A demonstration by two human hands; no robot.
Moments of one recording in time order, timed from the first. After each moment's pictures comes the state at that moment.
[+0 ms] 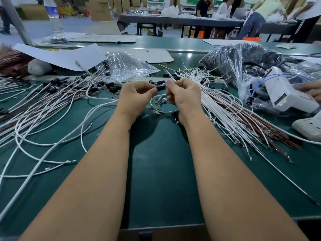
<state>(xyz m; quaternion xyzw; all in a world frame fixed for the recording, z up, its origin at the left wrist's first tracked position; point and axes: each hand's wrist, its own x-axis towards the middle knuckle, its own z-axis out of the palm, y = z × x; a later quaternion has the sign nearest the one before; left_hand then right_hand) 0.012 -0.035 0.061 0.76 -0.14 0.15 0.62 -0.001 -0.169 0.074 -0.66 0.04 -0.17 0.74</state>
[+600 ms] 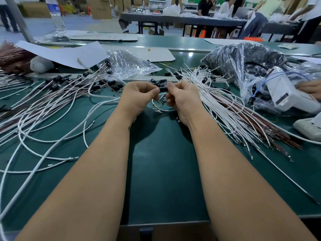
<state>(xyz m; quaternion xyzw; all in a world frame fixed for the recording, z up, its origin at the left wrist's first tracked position) 0.007 -0.033 0.065 0.76 -0.14 0.12 0.62 0.005 -0.169 0.066 -0.66 0.02 -0.10 0.75</state>
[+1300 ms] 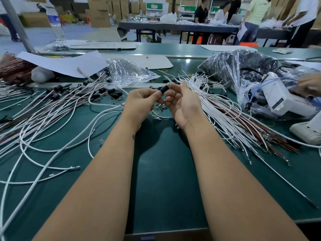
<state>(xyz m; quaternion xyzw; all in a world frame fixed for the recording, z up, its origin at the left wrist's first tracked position) 0.006 -0.047 0.067 0.72 -0.11 0.10 0.68 0.002 -0.168 0.078 -0.46 0.03 -0.04 0.89</state>
